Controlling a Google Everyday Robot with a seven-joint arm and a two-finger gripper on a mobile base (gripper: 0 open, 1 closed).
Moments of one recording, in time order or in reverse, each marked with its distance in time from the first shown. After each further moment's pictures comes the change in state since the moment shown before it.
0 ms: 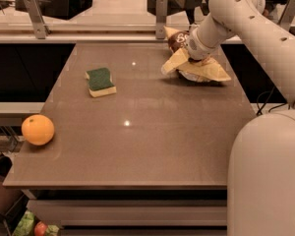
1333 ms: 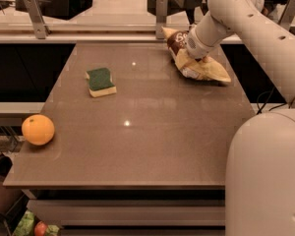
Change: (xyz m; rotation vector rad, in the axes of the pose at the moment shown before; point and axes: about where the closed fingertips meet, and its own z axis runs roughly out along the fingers) arm -0.003 0.001 -0.003 -0.002 0.003 0.000
